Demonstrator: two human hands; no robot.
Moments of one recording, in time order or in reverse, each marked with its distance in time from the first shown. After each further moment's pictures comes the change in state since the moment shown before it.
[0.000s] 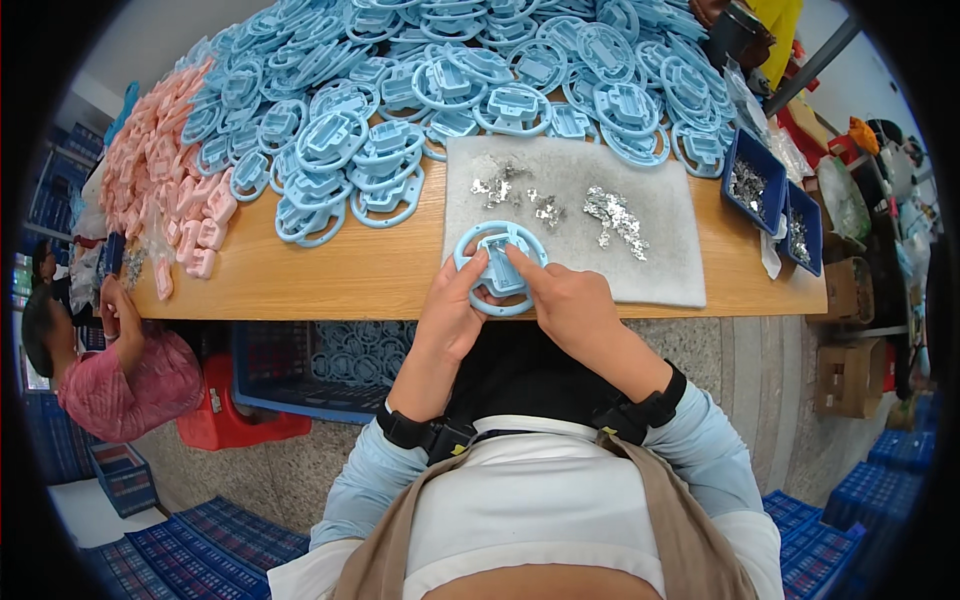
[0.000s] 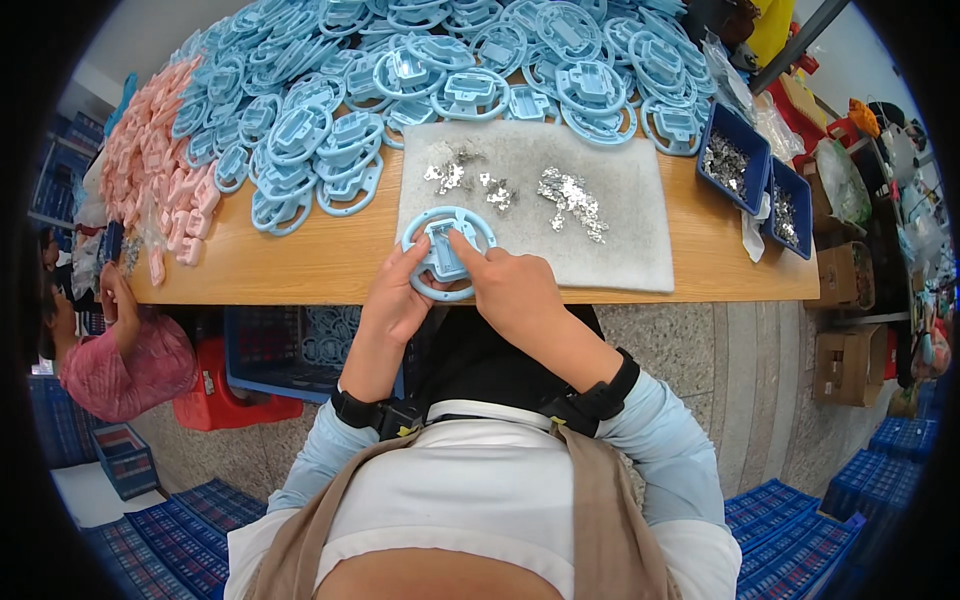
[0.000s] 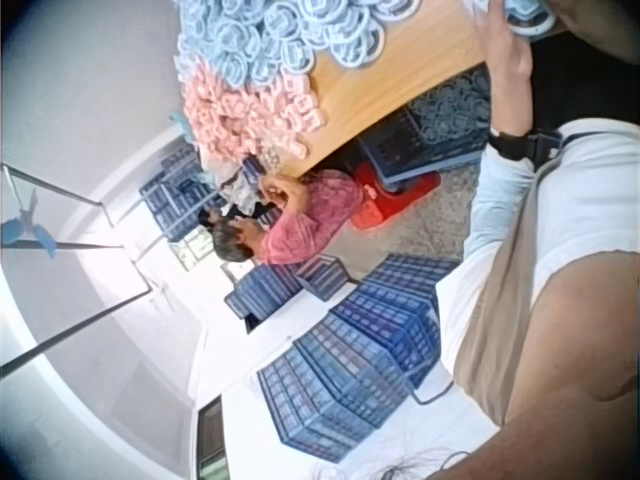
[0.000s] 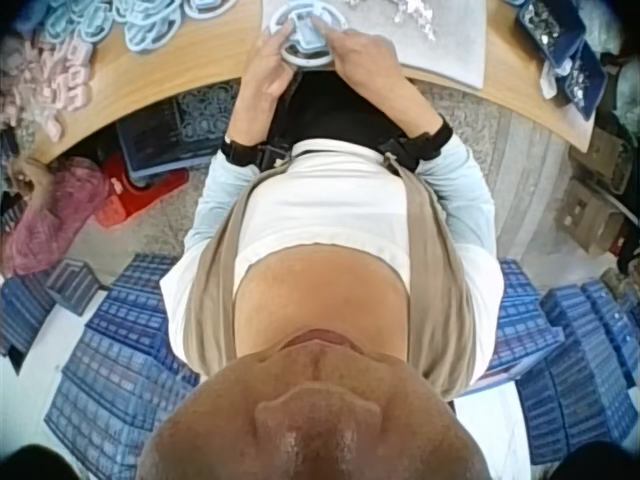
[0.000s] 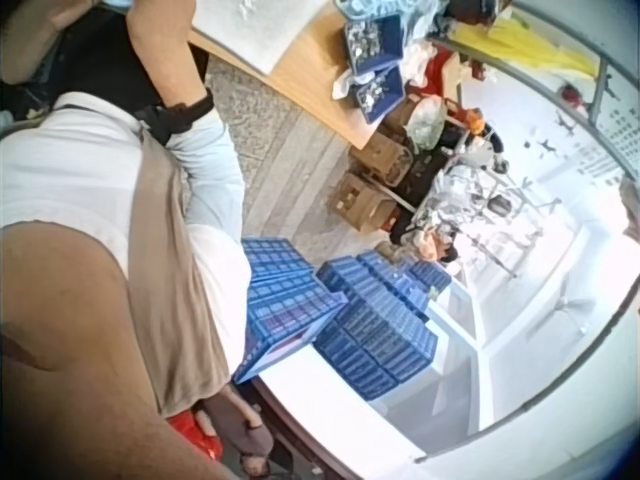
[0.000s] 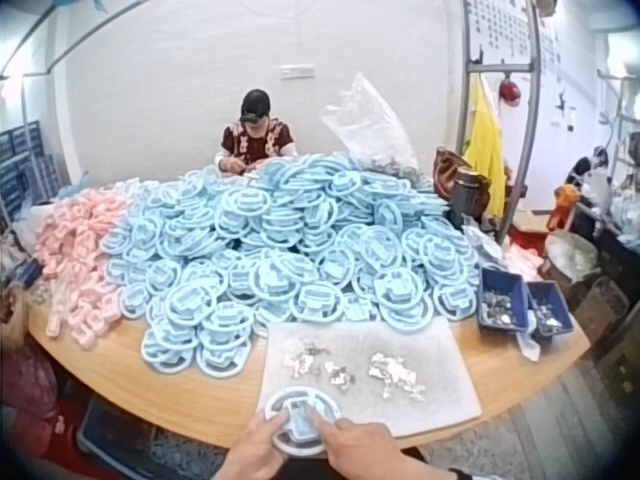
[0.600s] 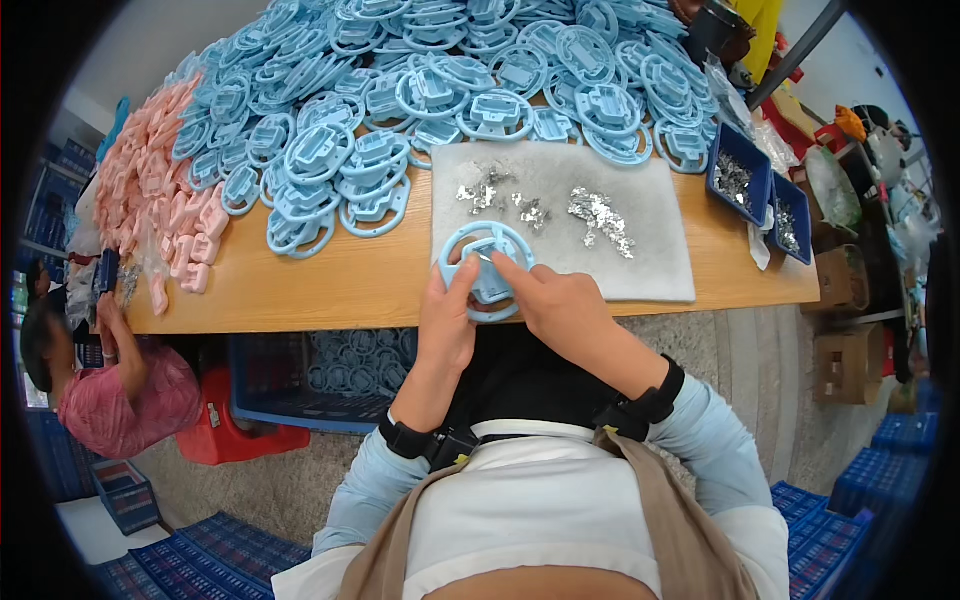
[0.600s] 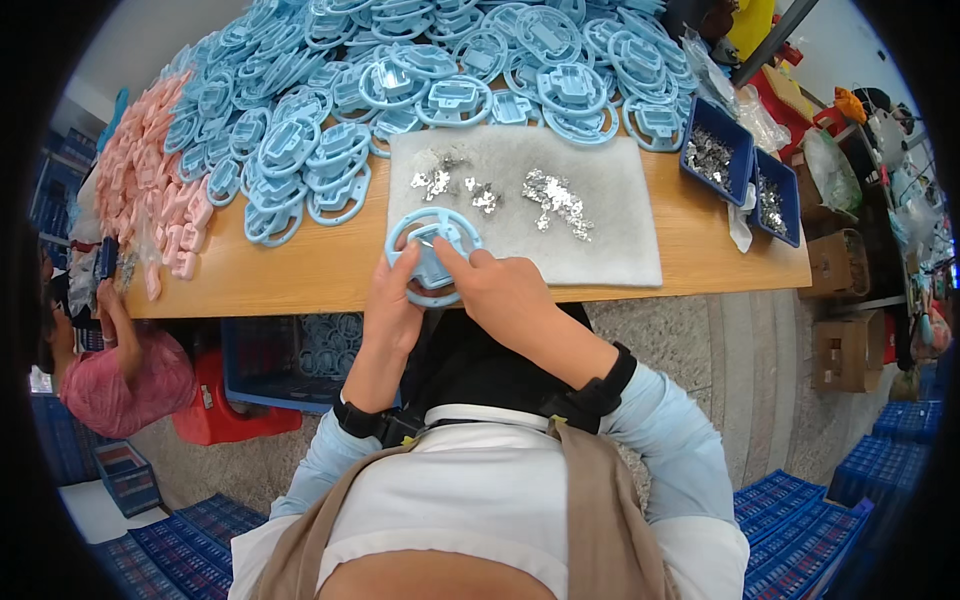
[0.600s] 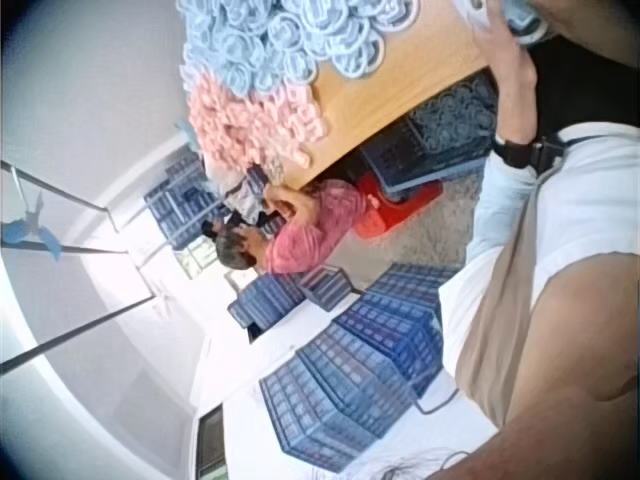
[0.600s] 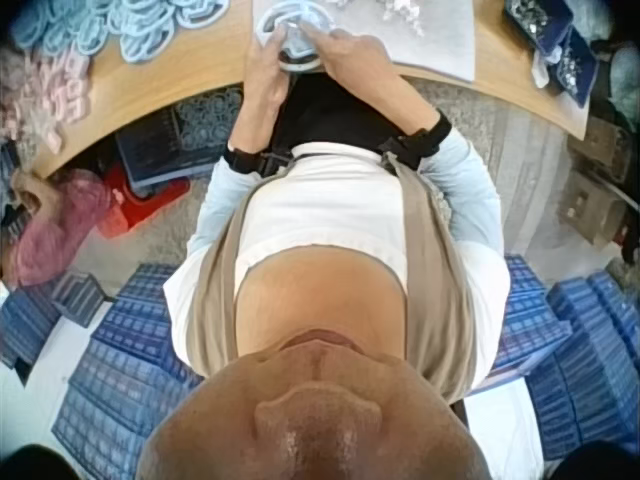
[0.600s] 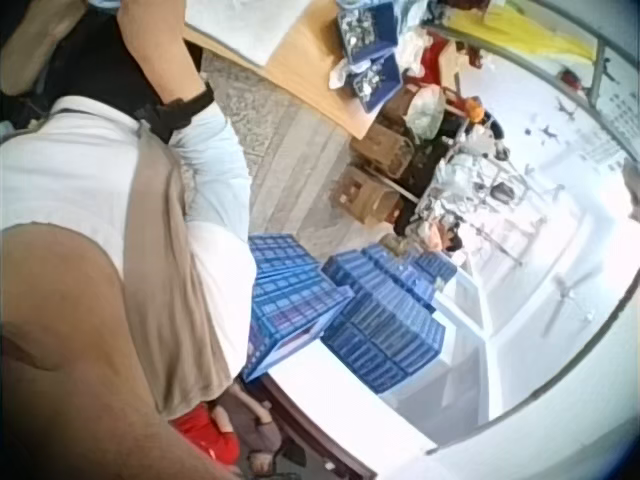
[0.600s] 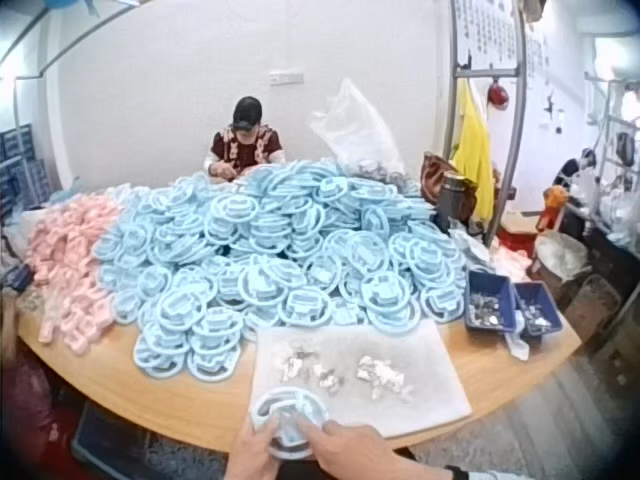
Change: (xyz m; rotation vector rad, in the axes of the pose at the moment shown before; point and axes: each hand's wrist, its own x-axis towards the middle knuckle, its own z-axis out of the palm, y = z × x) left_hand -0.007 -0.008 0.012 0.170 0.076 0.195; right_hand 0.002 -0.002 -0.007 -0.058 0.010 -0.041
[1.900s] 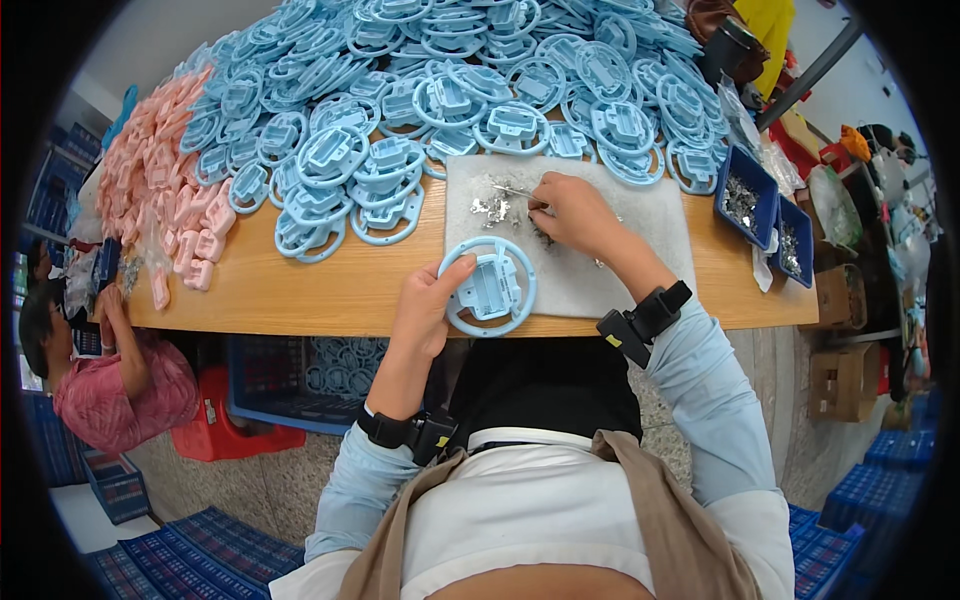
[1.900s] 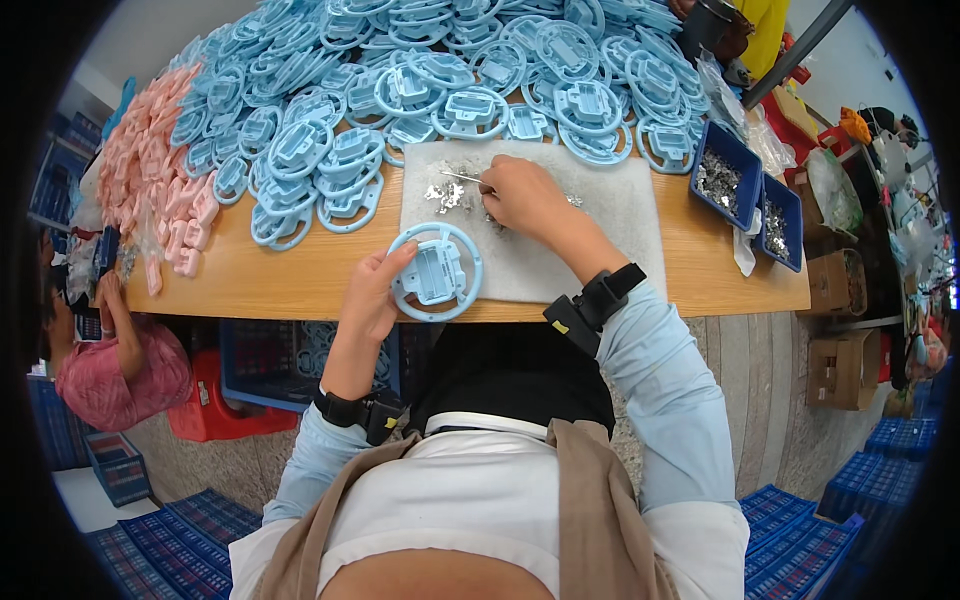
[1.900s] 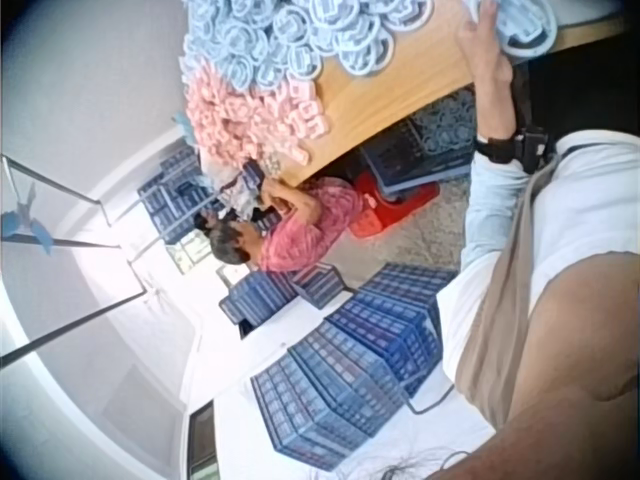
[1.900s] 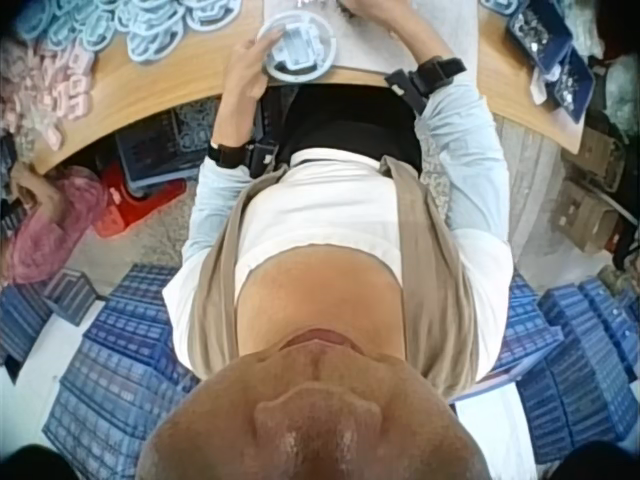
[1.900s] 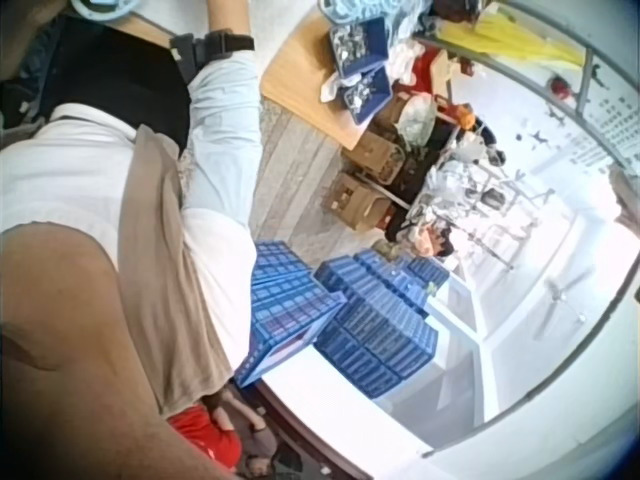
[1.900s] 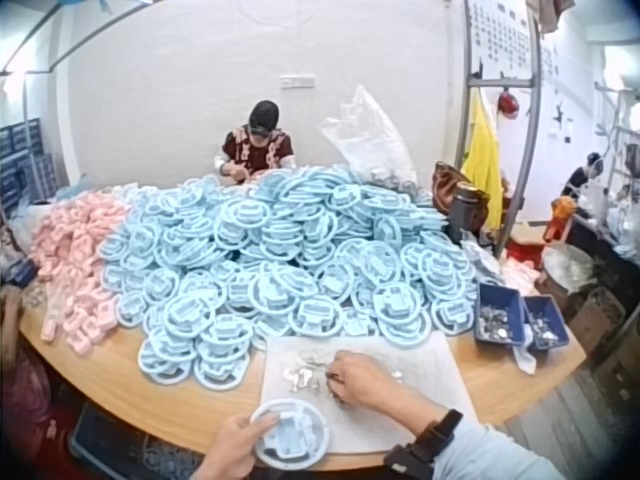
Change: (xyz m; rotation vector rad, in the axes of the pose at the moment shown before) left_hand 0.023 0.032 -0.027 0.105 -0.050 -0.156; right_hand 0.092 0.086 0.009 0.136 -0.085 -0.042
